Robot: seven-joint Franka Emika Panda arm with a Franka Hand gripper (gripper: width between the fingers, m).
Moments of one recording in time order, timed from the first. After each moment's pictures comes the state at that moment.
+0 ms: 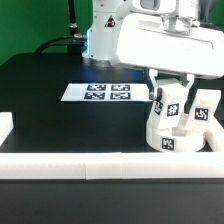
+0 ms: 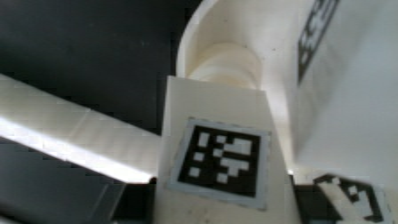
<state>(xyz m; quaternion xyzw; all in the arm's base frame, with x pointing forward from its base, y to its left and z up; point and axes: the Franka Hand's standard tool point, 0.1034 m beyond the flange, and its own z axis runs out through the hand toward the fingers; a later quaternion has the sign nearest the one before) 0.580 0.069 0.076 0.95 0.18 0.23 0.08</state>
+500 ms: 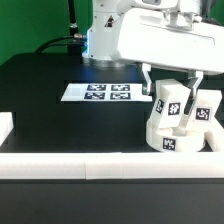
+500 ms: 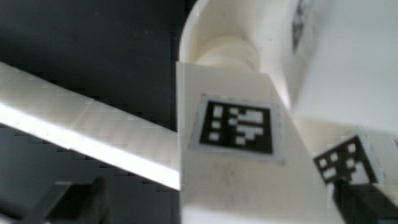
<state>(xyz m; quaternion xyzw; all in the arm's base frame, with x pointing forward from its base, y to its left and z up) 0.581 0.072 0.090 0.96 0.18 0.22 0.08</state>
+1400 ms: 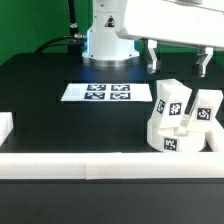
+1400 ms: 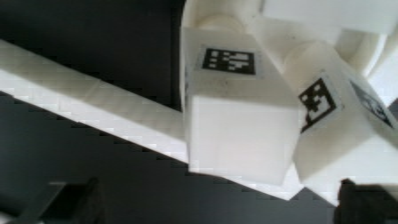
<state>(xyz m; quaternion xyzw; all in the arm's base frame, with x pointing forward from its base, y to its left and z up) 0.584 0.078 0.121 0.96 0.18 0.18 0.07</state>
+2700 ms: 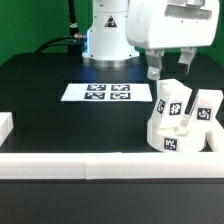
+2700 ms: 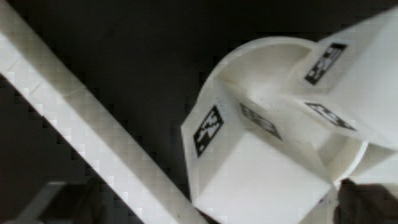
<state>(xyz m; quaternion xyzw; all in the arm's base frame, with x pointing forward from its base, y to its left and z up) 0.586 0.064 0.118 0.89 0.45 0.01 0.08</state>
